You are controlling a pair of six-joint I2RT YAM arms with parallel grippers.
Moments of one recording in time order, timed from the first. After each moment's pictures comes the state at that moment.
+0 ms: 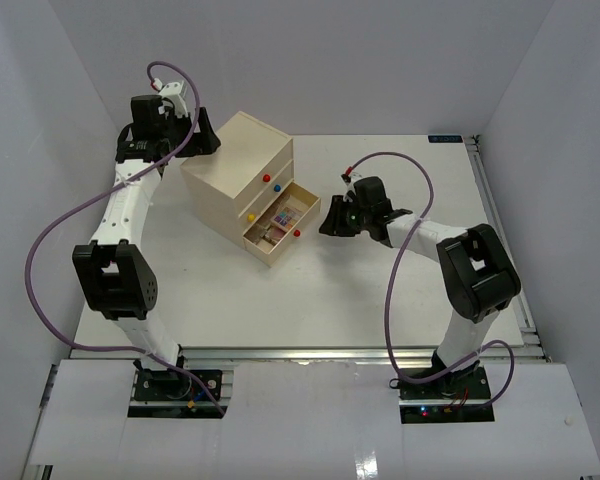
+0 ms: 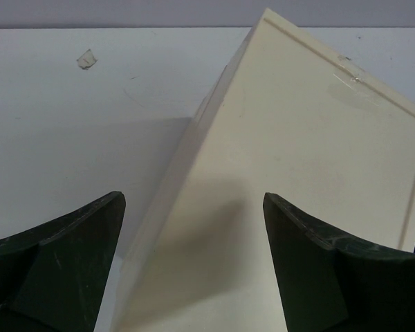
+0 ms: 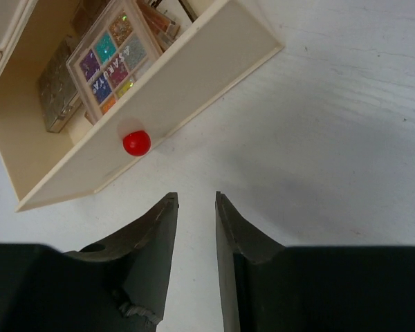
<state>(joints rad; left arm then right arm) -0.01 1.76 1.73 -0.45 0.30 -0.11 0.49 1.78 1.06 0.05 -0.32 0.44</state>
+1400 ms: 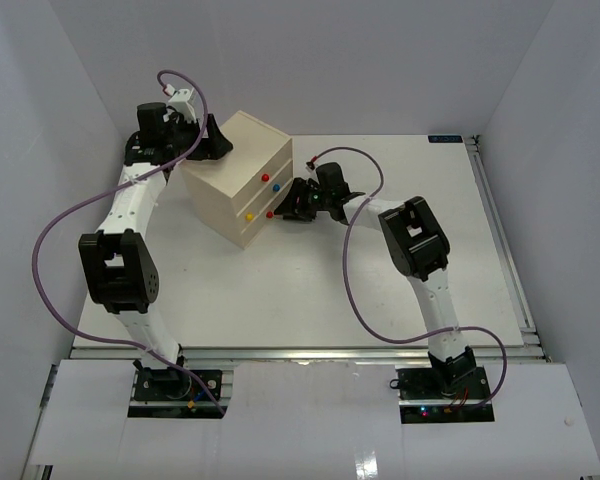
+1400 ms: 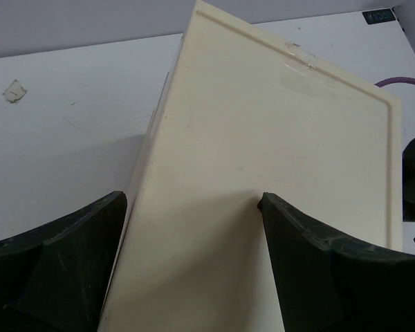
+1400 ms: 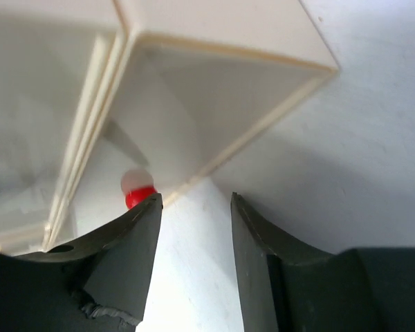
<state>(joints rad) 0.00 1.83 1.66 -0.29 0.49 -0.11 0.54 2.28 1.55 0.17 -0.52 0.72</state>
